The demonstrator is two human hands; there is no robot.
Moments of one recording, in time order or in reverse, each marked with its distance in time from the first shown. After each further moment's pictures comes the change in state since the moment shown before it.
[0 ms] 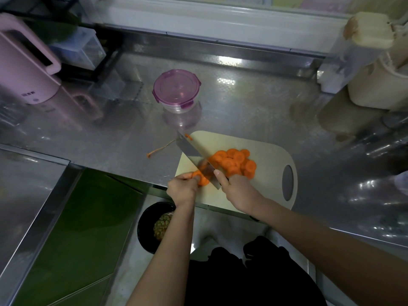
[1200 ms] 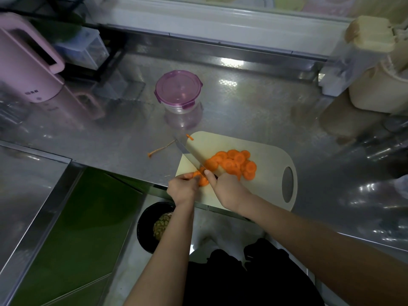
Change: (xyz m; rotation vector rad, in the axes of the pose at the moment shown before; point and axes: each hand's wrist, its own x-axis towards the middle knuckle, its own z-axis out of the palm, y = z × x) left_hand -0.002 0.006 -0.002 0.072 0.048 -0.008; right_hand 0.005 -0.026 0.008 -0.150 -0.098 0.150
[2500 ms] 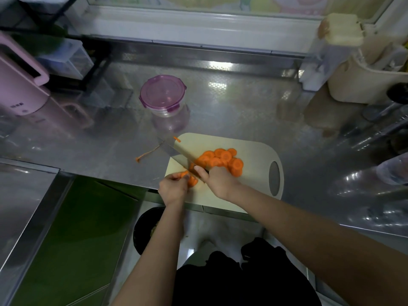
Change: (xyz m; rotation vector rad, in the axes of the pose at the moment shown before) left_hand -0.002 -0.003 0.006 -0.065 -0.023 0.059; right_hand 0.018 0.018 -0.006 0.043 0.089 -0.116
